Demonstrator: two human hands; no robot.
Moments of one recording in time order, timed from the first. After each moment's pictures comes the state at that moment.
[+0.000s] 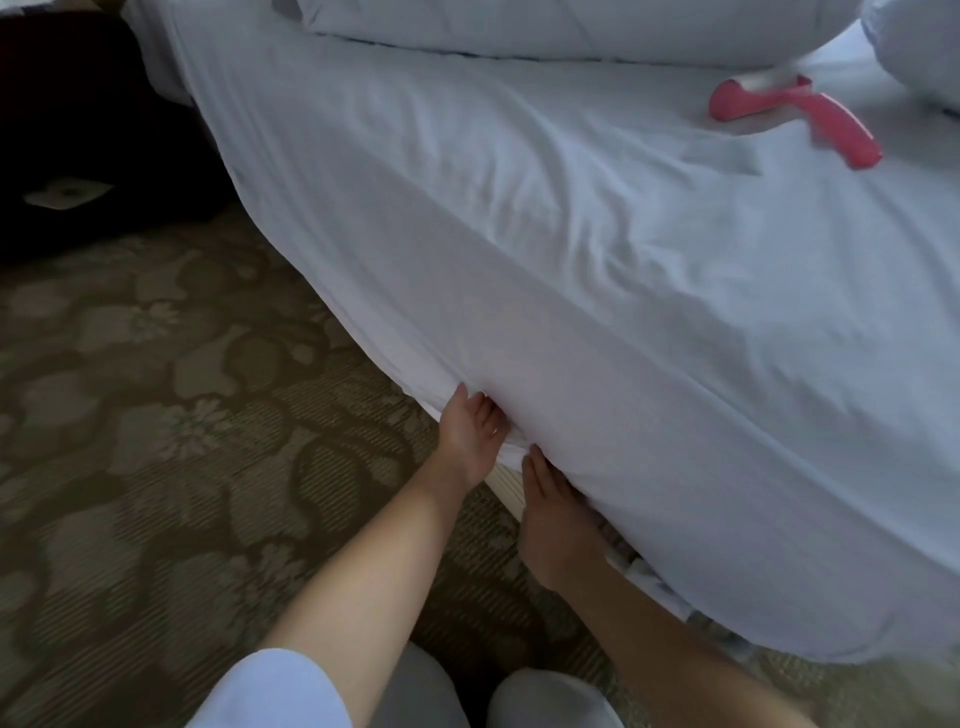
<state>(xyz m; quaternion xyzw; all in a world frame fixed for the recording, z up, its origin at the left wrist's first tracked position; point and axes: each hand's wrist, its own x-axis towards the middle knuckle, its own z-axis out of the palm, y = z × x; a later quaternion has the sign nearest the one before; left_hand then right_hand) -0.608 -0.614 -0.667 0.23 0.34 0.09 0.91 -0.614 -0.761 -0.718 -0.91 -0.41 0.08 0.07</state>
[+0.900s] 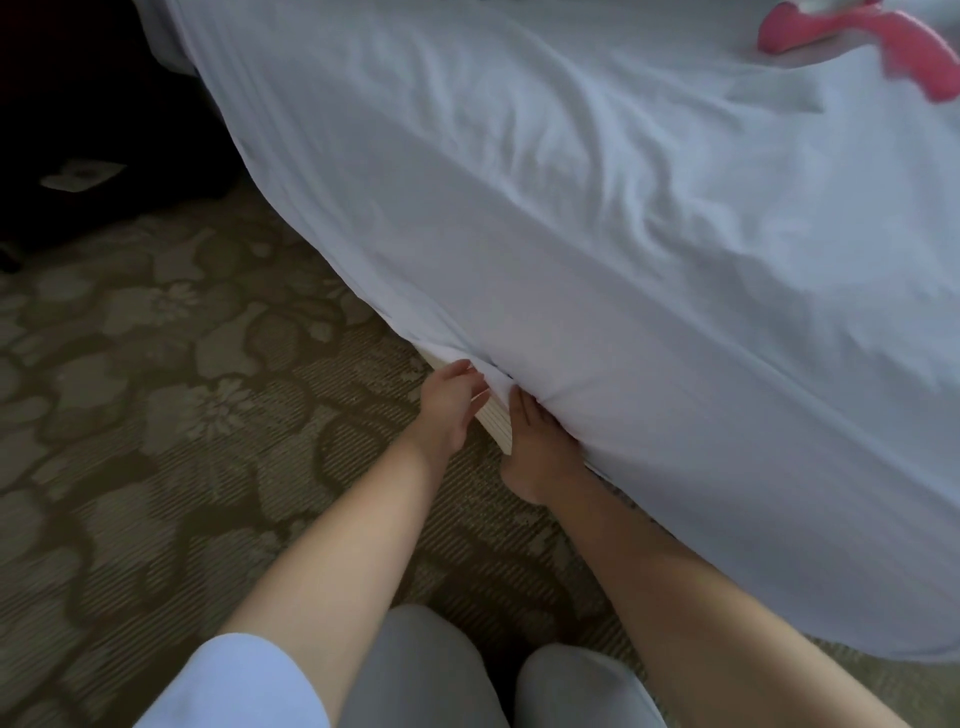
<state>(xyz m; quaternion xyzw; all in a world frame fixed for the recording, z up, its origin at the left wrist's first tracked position) -0.615 -0.575 -0.674 0.40 0.44 0.12 0.80 -0.585 -0.694 -0.706 -0.91 -0.37 0.16 0.10</state>
